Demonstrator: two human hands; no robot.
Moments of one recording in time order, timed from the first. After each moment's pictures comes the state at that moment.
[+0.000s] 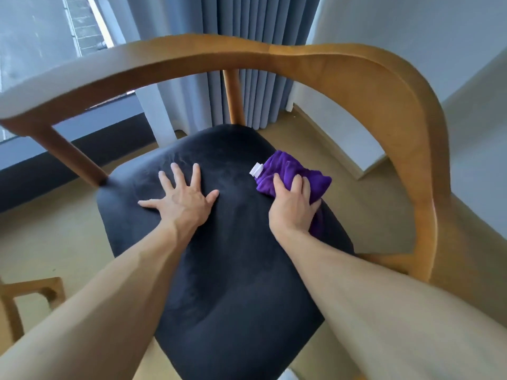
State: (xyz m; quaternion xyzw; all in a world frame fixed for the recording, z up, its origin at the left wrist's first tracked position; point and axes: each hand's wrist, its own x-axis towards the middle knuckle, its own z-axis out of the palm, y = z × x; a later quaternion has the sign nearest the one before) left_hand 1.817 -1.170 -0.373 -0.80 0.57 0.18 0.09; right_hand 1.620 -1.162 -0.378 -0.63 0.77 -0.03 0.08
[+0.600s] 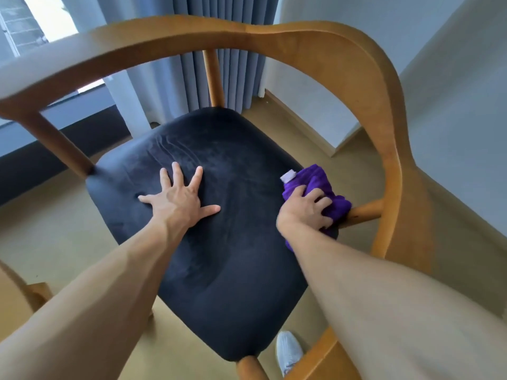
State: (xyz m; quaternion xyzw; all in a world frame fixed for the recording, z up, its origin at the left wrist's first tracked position) left_hand 1.830 -1.121 -0.367 -0.70 0.68 0.15 0.16; right_hand 1.619 -1.092 -0.351 -0.41 0.90 0.12 0.11
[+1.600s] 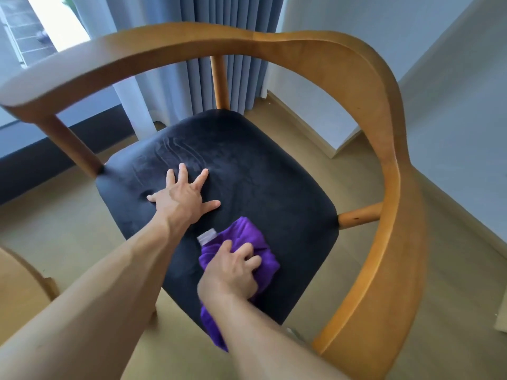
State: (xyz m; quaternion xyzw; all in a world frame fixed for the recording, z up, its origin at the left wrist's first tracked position) left_hand 1.842 -1.129 -0.363 -0.69 0.69 0.16 0.15; right_hand 1.759 -0.996 -0.318 -0.44 0.81 0.14 0.35
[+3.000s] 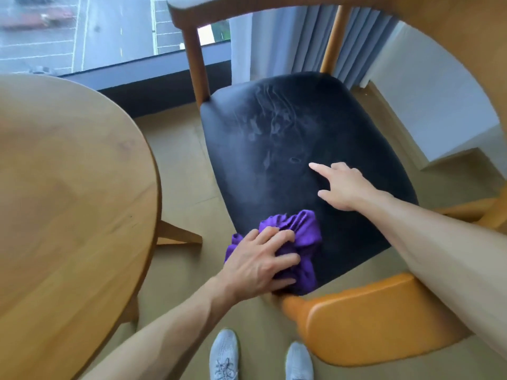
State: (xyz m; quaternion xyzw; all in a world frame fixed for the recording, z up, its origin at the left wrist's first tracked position) left_hand 1.813 -0.878 -0.398 -0.50 0.85 0.10 -0.17; right_hand 1.640 -1.069 -0.335 -0.75 0.59 0.21 0.21
